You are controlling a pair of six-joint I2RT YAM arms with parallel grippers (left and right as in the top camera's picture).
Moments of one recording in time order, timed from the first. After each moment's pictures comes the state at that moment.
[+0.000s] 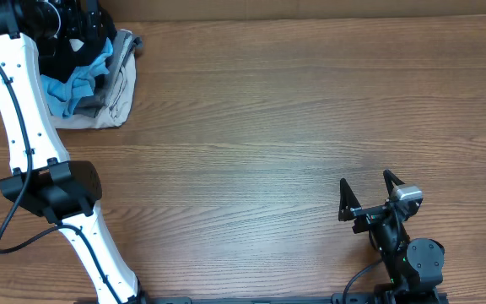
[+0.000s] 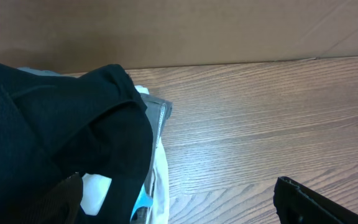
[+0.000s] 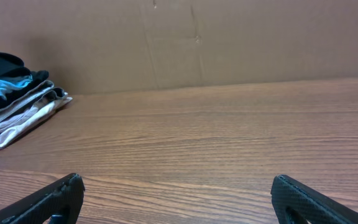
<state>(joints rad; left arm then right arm) 0.27 2.31 2.69 -1.26 0.41 0.19 0.10 0.01 0.05 -0.12 -0.14 0.15</state>
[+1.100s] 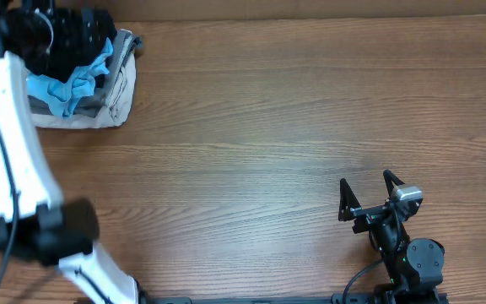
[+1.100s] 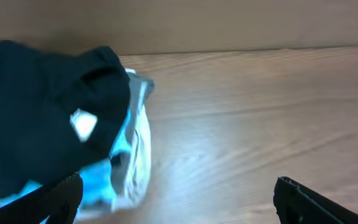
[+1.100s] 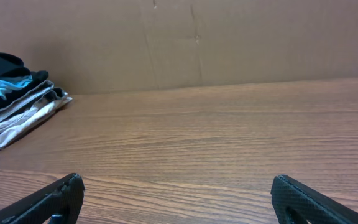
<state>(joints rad) 0.27 1.92 2.31 -1.25 0.41 0.19 0.10 0.01 0.05 -0.12 -0.14 0.15</state>
